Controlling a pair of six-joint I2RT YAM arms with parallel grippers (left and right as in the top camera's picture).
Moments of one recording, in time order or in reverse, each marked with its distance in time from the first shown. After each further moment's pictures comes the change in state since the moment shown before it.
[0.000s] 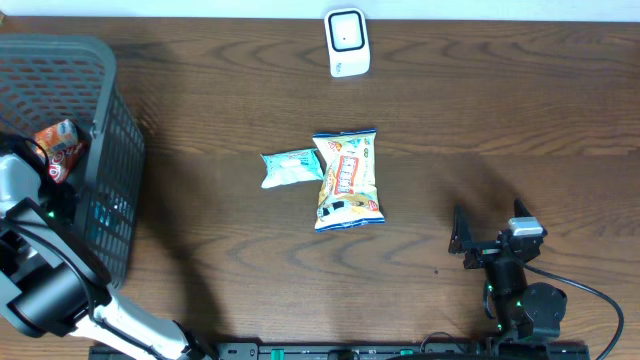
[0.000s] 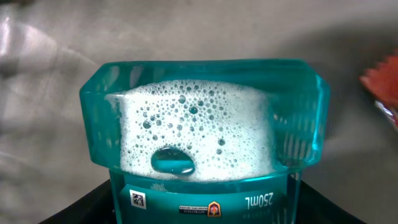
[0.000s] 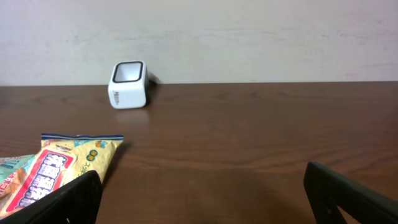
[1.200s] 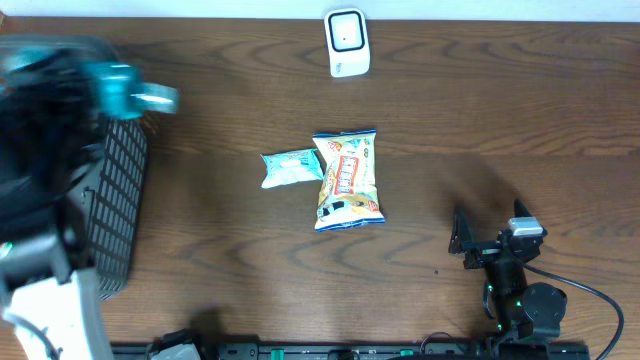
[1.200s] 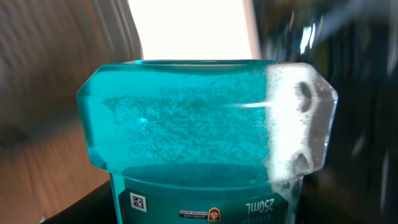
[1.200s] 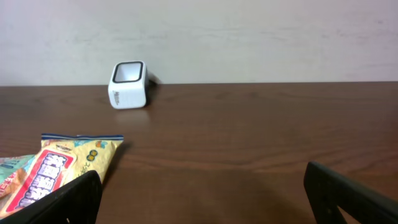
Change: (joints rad) left arm -0.406 -0.824 0.025 0.380 0.443 0.115; right arm 0.000 0.000 0.000 0.000 0.000 0.000
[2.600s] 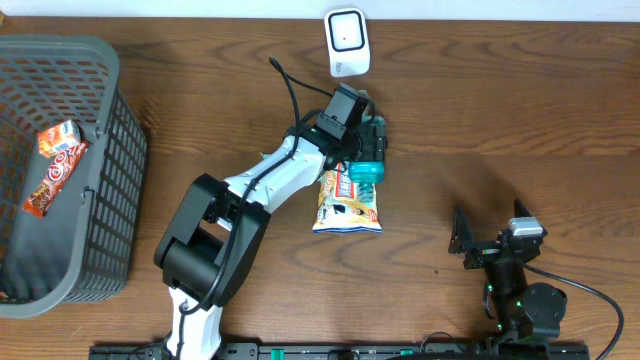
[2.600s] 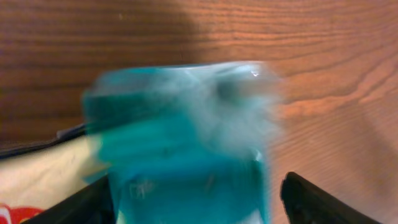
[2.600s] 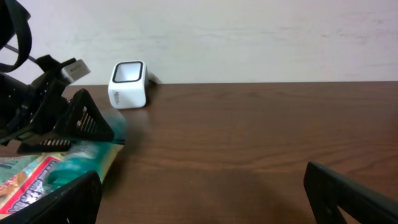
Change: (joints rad) left arm -0.887 0.925 0.001 0.355 -0.072 0.668; right arm 0.000 0.000 0.000 -0.001 0.000 0.000
